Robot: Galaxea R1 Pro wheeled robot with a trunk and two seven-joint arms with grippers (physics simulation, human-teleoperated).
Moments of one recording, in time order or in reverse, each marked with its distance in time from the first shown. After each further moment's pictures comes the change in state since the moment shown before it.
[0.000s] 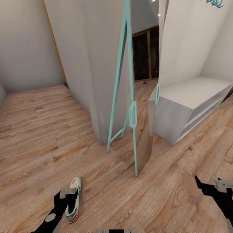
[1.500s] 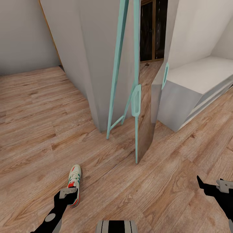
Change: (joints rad) left arm 0.000 0.001 0.002 0.000 0.001 -0.001 0.001; right arm 0.000 0.001 -0.021 0.000 -0.002 0.000 0.002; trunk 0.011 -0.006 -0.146
